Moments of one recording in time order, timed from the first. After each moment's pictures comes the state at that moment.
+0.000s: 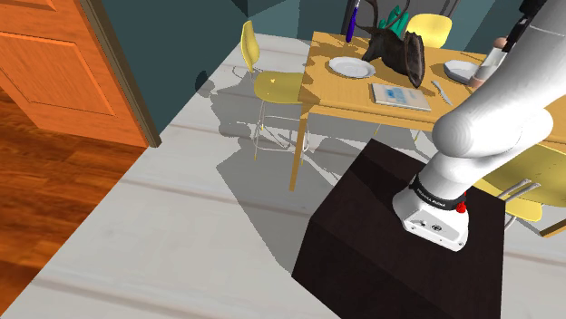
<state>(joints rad) -0.66 0.07 -0.90 -1.83 -0.07 2.03 -1.33</state>
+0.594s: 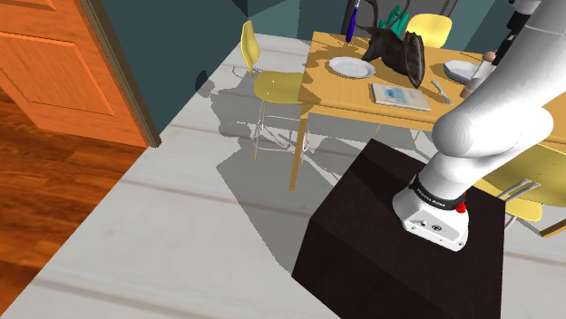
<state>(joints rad) -0.67 0.10 -0.90 -1.93 -0.05 2.16 -1.33</state>
